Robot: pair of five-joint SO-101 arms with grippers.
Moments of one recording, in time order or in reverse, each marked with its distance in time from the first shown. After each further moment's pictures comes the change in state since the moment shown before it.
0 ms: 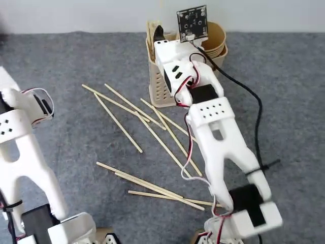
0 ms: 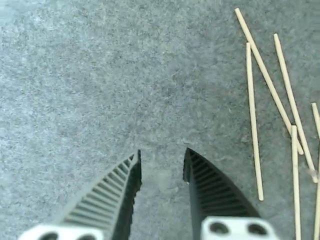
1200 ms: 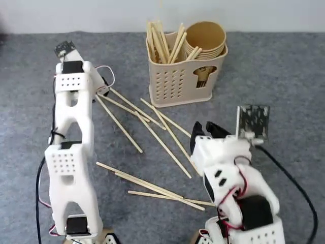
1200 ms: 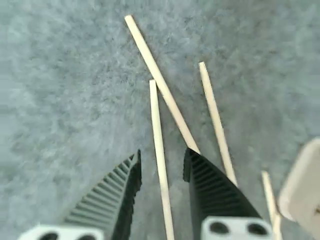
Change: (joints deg) left arm 19.2 60.6 -40.9 -13.9 20.1; right arm 2.6 -76.4 50.2 44.6 -15.5
